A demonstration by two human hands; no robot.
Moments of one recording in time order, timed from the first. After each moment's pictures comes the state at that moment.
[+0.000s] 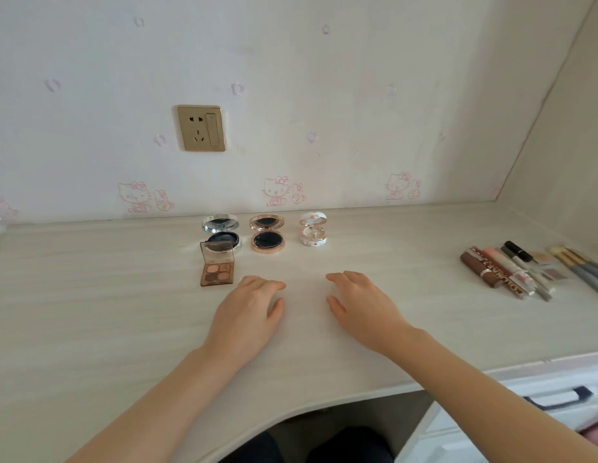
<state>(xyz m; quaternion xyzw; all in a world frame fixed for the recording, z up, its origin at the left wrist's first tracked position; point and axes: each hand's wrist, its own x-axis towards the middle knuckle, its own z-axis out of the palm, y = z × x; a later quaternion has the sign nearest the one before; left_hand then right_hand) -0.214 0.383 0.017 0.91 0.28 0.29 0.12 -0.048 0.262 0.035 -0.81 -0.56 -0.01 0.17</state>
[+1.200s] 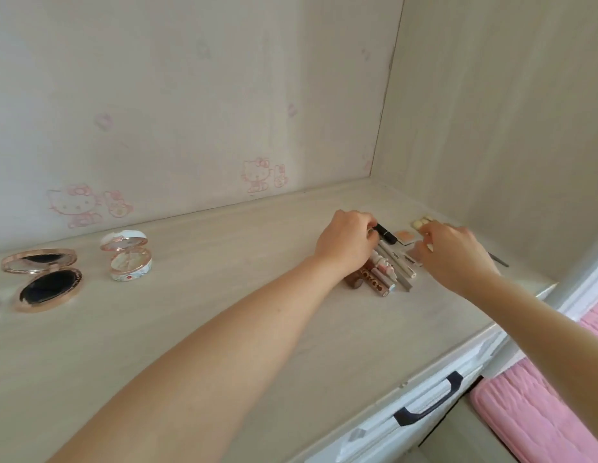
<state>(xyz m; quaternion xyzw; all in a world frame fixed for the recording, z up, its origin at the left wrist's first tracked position) 0.189 0.242 0.042 0.93 0.06 0.21 0.30 0.254 0.071 0.045 -0.95 -0.25 -0.14 0.15</state>
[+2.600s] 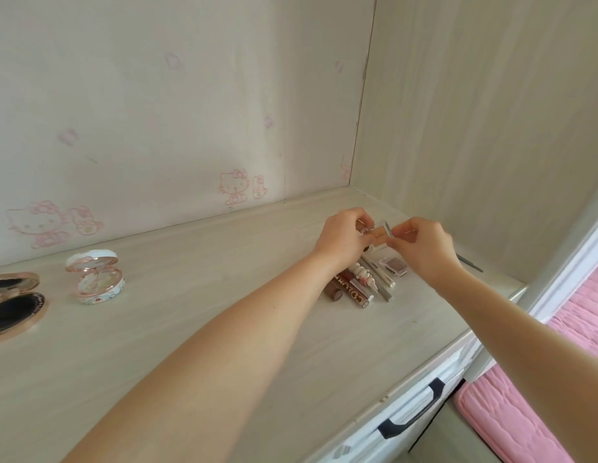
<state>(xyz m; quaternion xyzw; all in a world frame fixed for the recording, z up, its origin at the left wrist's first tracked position) 0.216 0.227 0.057 0.88 0.05 0.19 0.43 0.250 0.084 0.066 -0.89 -0.15 -0.05 0.43</state>
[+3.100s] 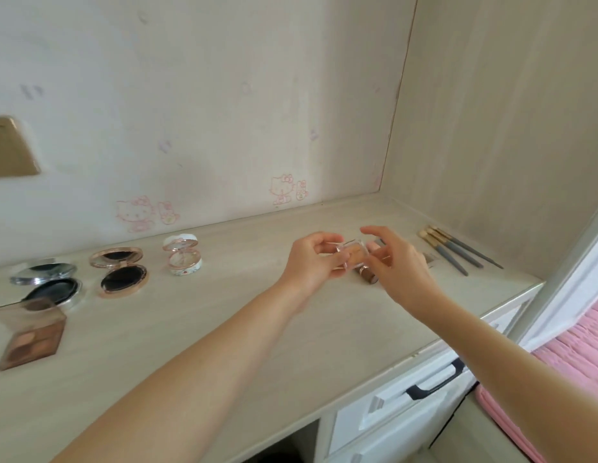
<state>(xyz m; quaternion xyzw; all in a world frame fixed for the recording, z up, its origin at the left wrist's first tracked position) 0.057 0.263 0.067 0.67 0.13 0.19 0.70 0.120 0.123 0.076 -0.85 -0.30 -0.03 0.42</state>
